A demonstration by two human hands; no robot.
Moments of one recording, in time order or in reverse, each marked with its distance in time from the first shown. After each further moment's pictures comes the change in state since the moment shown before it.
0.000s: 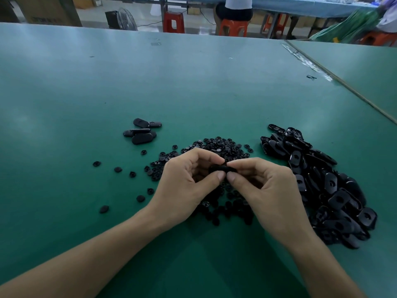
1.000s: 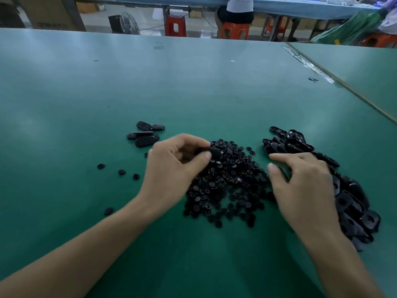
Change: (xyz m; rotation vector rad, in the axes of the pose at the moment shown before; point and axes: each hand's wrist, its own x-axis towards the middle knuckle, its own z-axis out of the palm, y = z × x) left_hand 0.019 0.007 -0.019 0.107 0.181 0.044; right_hand 0.008 0.011 -0.030 -0.738 0.288 0.040
